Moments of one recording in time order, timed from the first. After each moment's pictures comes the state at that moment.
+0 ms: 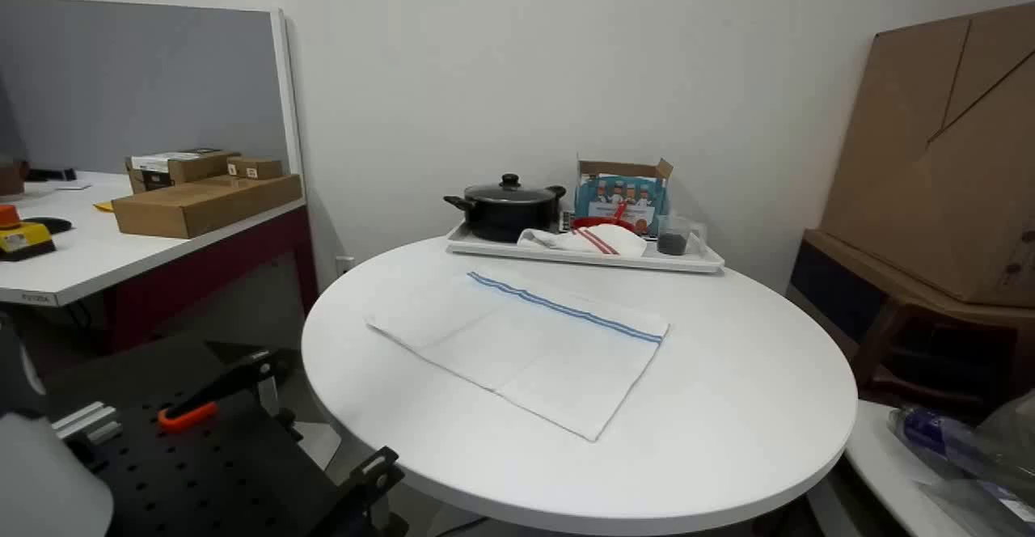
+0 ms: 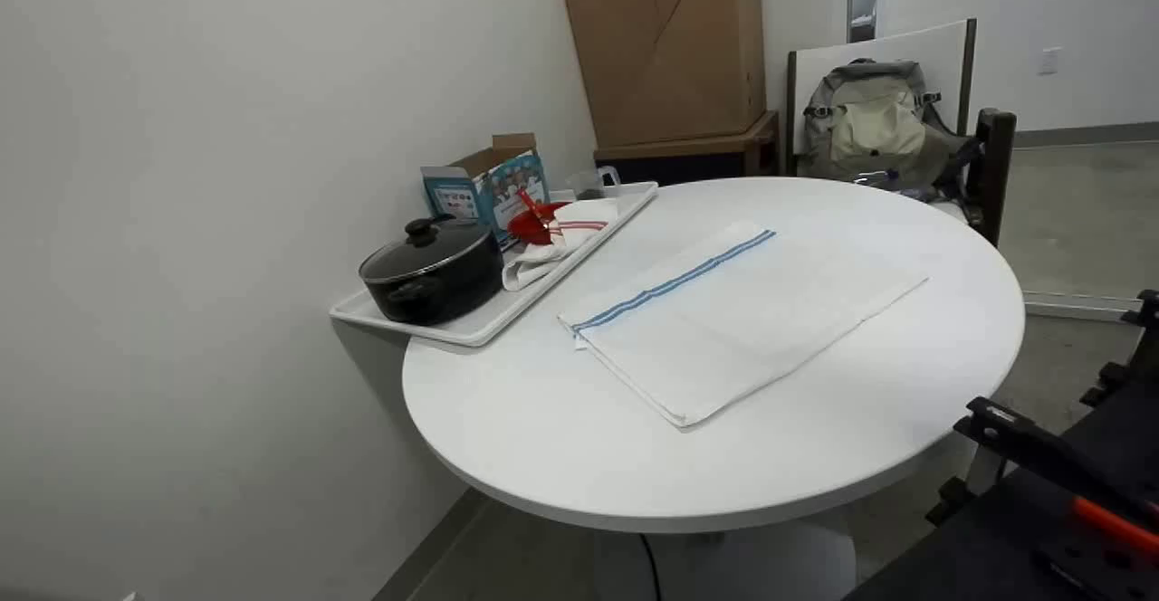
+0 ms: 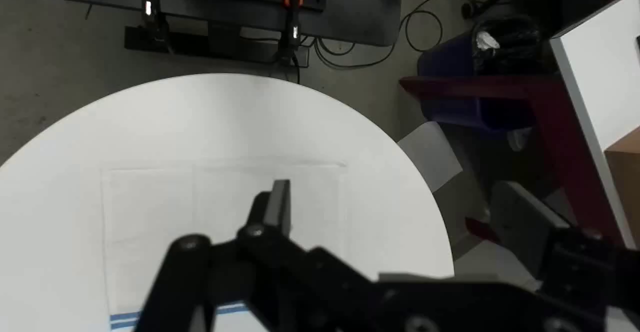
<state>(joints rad) 0.06 -0.35 -0.08 -2.07 0.19 1.44 -0.10</state>
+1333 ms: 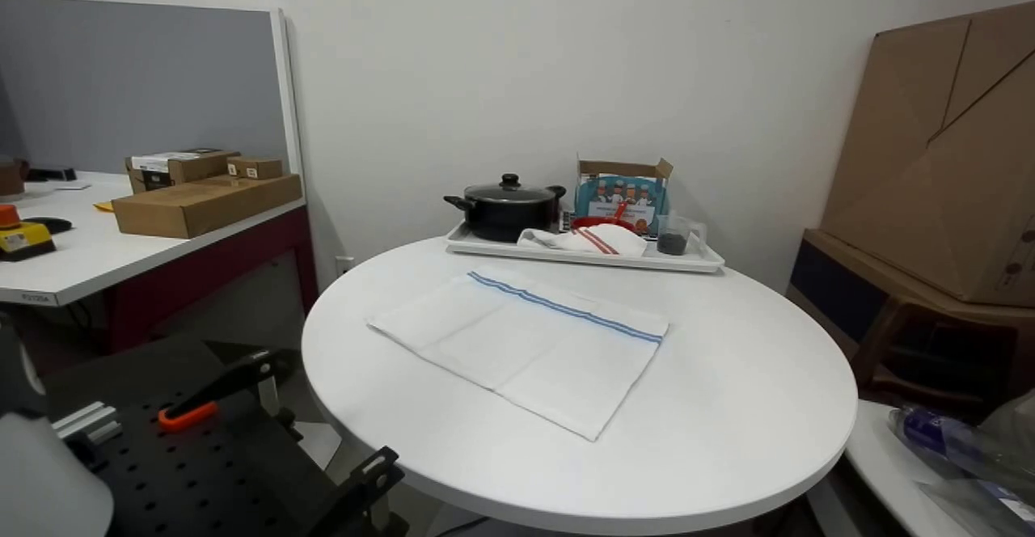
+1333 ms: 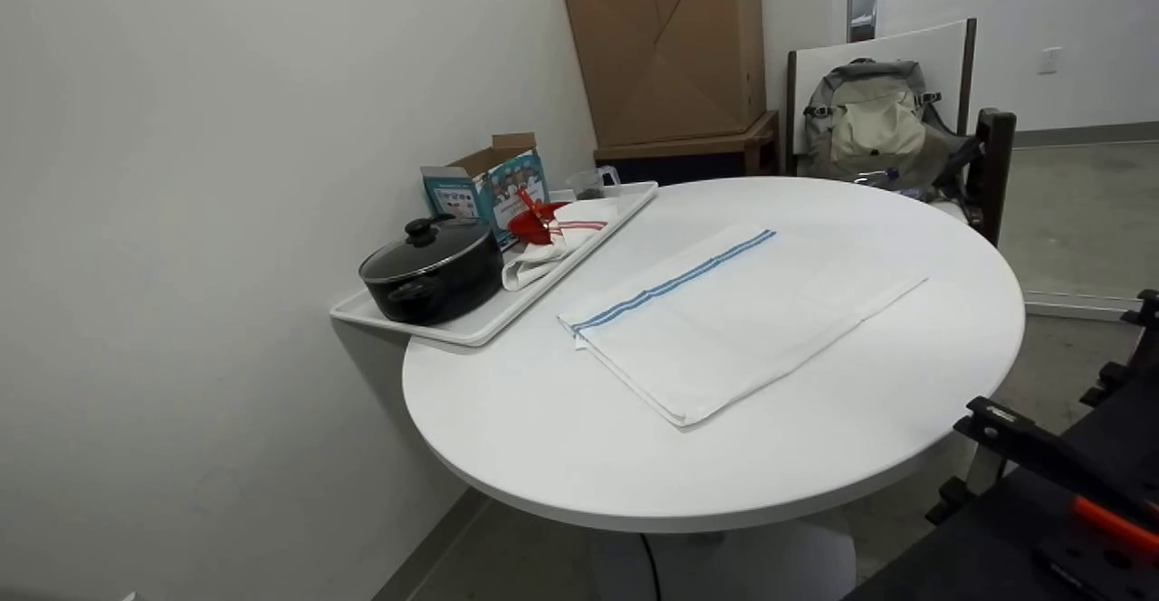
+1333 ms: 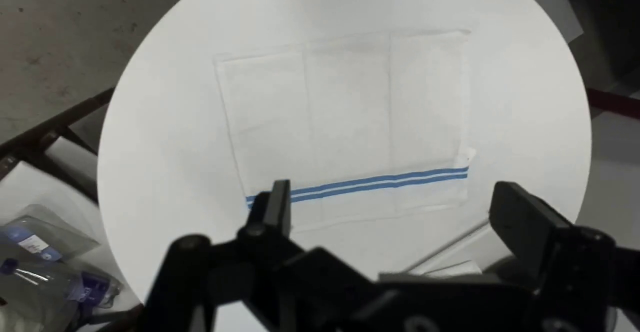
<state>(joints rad) -0.06 -0.35 -0.08 -2.20 0.05 1.85 -0.10</state>
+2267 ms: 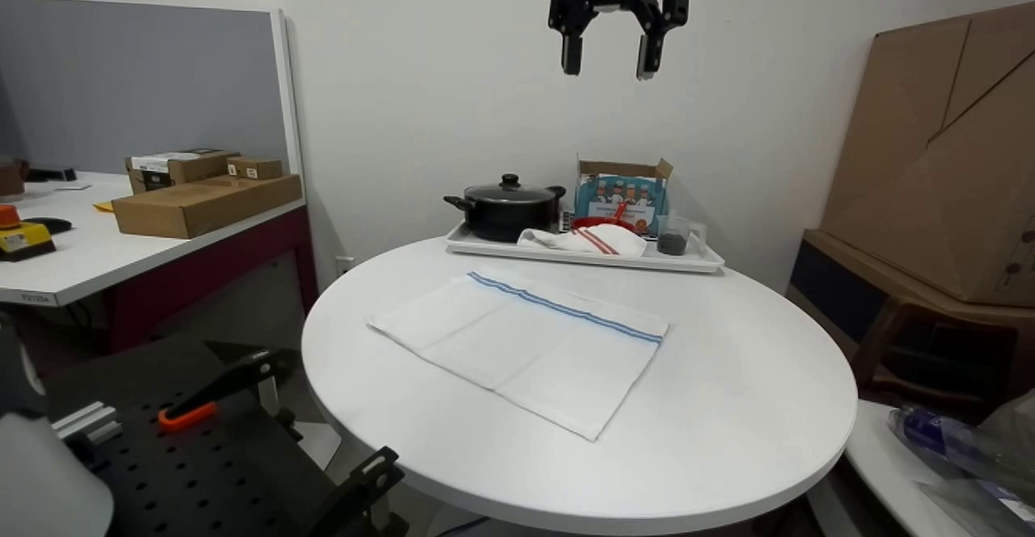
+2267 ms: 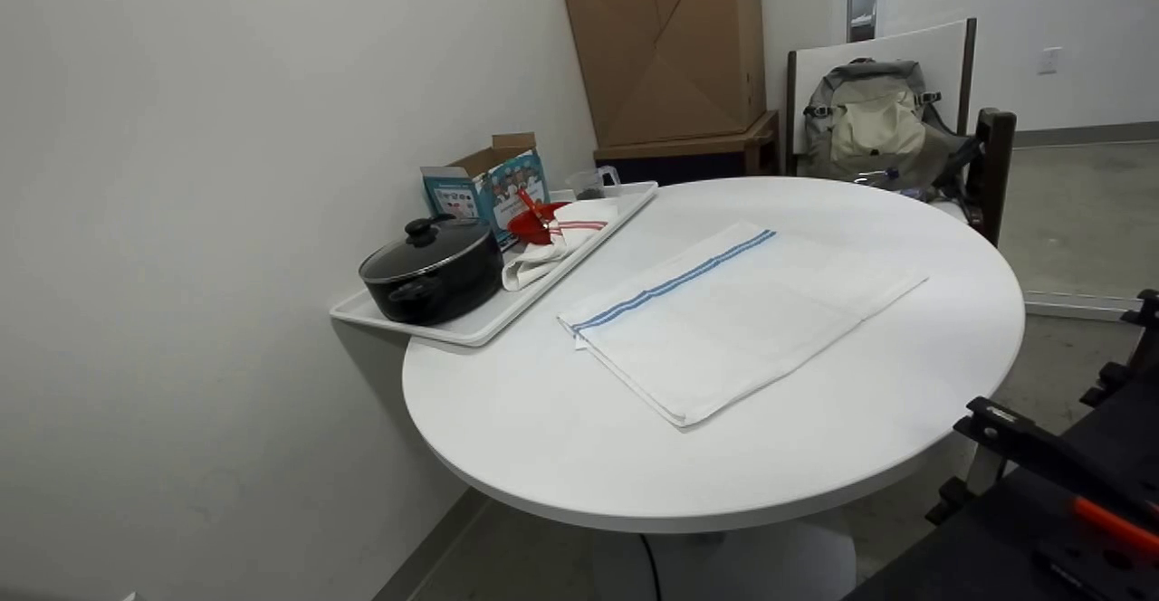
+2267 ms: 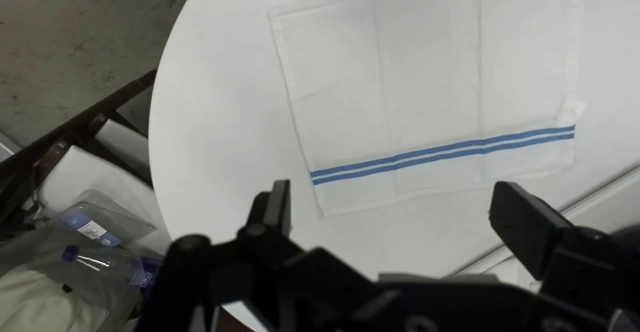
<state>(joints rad) -0.11 -0.17 -0.12 -2.22 -0.01 2.13 -0.09</state>
